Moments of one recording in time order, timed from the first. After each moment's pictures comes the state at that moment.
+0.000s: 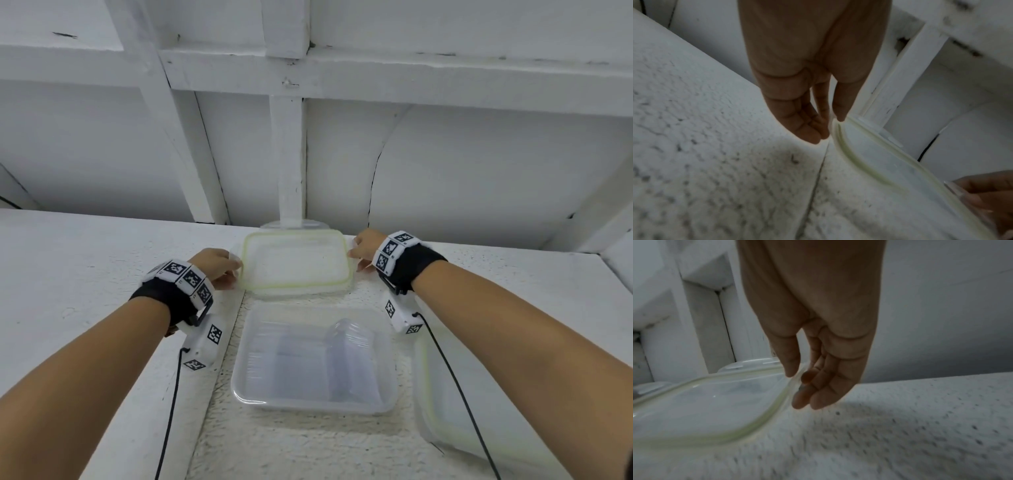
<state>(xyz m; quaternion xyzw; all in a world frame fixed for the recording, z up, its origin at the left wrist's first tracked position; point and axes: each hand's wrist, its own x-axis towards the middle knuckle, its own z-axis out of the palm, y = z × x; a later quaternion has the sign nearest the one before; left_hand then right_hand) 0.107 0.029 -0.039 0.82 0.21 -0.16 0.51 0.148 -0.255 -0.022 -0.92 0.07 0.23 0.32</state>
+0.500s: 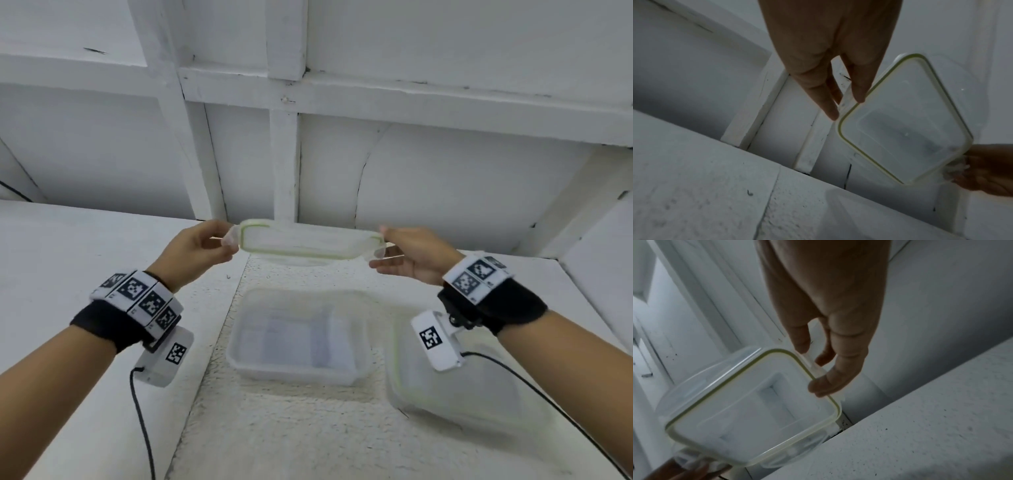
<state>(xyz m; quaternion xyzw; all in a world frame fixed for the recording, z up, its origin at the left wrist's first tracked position) 0.017 0.023 0.029 0.82 -0.05 0.01 0.57 0.030 -0.309 0.066 -0.72 0.12 0.18 0.66</state>
